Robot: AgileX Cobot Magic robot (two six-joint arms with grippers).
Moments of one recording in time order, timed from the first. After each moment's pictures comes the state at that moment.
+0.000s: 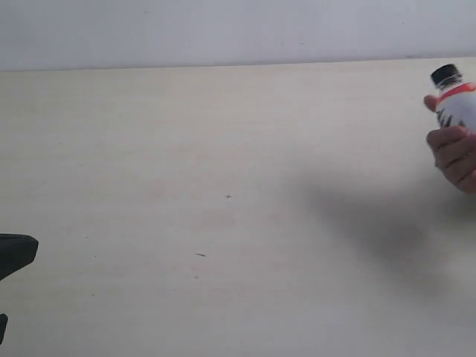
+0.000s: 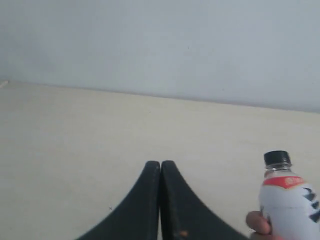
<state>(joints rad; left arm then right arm) -0.76 0.66 -0.33 0.17 0.49 -0.29 0.59 0.60 -0.77 -0.07 0.60 0.24</state>
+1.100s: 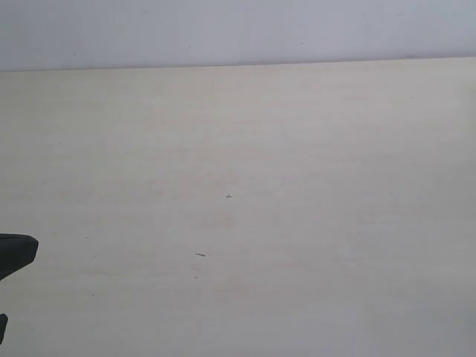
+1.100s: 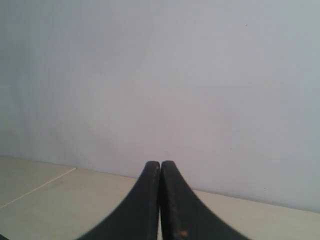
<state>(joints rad) -0.76 0.66 -0.33 0.17 0.49 -0.29 0.59 0.00 -0.61 0.18 0.57 -0.01</state>
